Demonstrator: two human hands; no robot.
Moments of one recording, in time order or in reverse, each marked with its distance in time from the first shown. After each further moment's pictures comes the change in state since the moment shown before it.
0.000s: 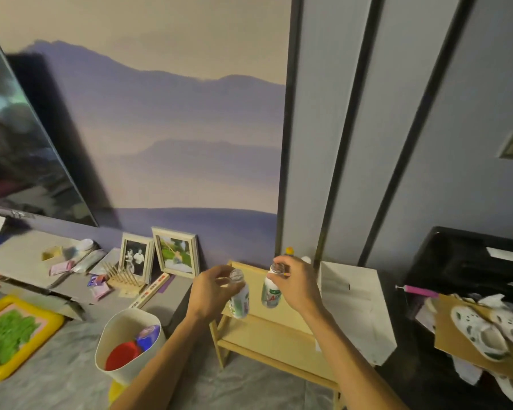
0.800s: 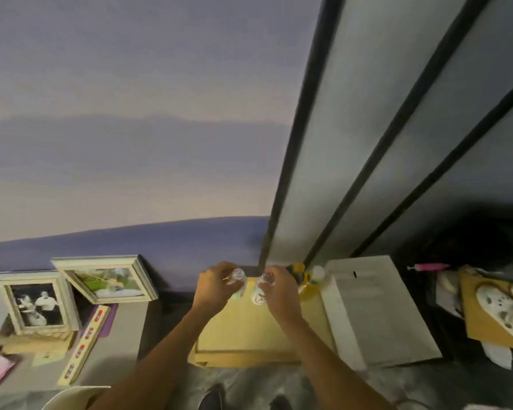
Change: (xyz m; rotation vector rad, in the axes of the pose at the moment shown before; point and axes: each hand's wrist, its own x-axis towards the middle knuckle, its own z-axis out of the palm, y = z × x) left_hand 0.323 -0.182 0.102 0.120 -0.471 -0.030; right_hand 0.188 0.132 0.200 -0.198 0.092 0.528
